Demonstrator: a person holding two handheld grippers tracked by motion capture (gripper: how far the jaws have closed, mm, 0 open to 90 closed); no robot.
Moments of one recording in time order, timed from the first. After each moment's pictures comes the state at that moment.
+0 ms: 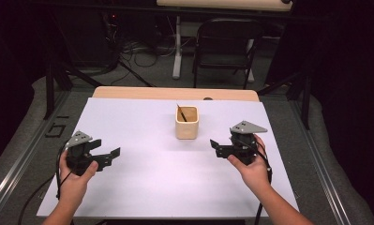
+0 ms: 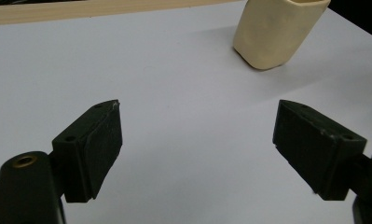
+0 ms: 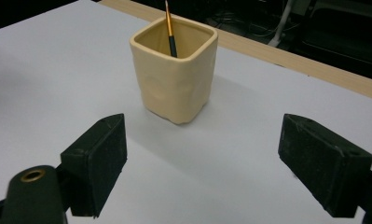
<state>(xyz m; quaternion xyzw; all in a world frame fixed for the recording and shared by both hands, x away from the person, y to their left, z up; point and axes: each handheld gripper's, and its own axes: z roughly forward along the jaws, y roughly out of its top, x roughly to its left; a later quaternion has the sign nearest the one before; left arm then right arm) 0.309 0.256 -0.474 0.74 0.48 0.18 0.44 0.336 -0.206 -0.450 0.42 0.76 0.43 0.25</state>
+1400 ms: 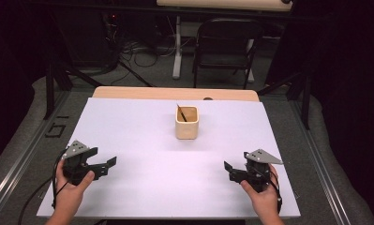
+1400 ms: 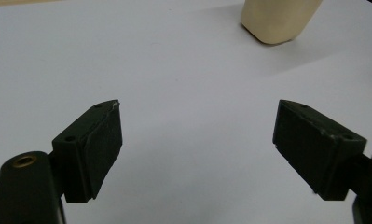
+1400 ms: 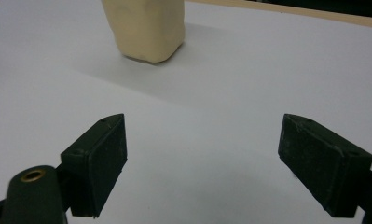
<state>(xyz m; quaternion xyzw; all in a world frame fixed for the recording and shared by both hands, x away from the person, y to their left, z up) 0.295 0.266 -0.496 0.75 0.48 0.18 0.43 0.284 -0.247 -0.510 0.47 0.72 0.43 0.25</state>
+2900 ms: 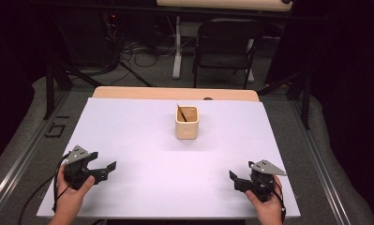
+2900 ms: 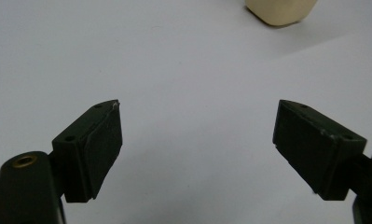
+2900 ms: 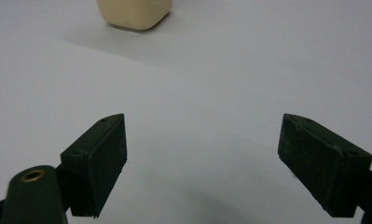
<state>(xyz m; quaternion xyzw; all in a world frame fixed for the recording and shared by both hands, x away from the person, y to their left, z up) 0.291 0.270 -0.515 0.75 0.47 0.18 0.42 0.268 -0.265 -0.540 0.48 0.72 0.42 0.25</state>
